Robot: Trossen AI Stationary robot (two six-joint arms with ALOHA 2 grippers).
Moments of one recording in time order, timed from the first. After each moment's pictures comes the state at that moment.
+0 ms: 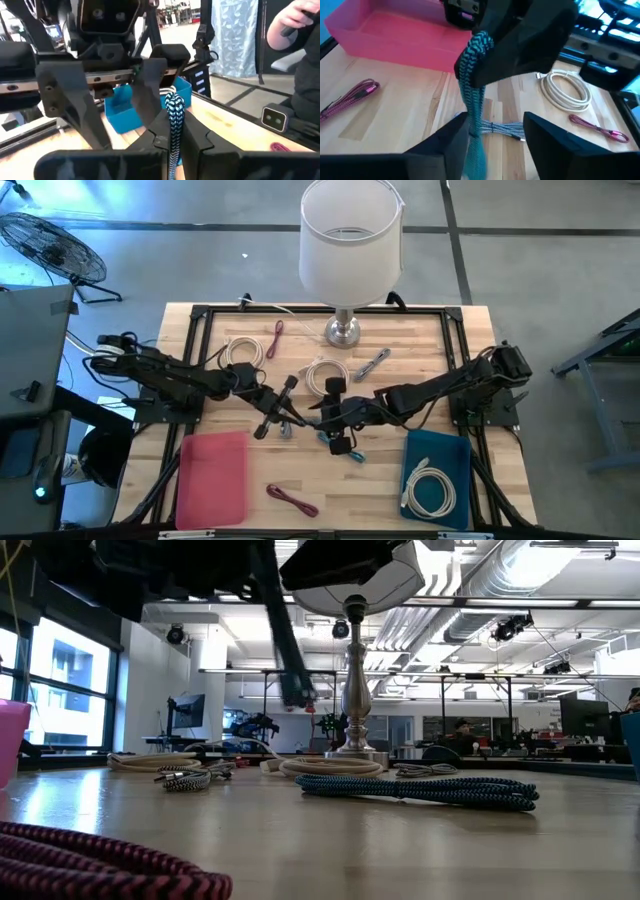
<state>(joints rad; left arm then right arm) -0.07 1.35 0.53 0.82 0.45 0.26 0.26 1.70 1.21 -0.02 0.31 -0.13</state>
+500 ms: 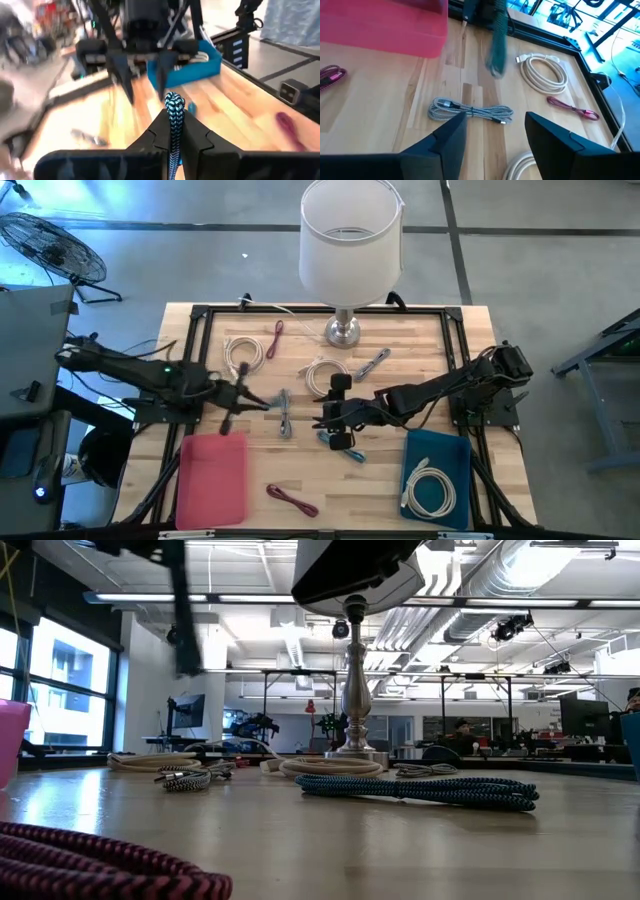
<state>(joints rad) -0.28 0.68 0.53 -0.02 -0.08 0.25 0.27 1.69 1.21 -0.09 0.42 -0.11</state>
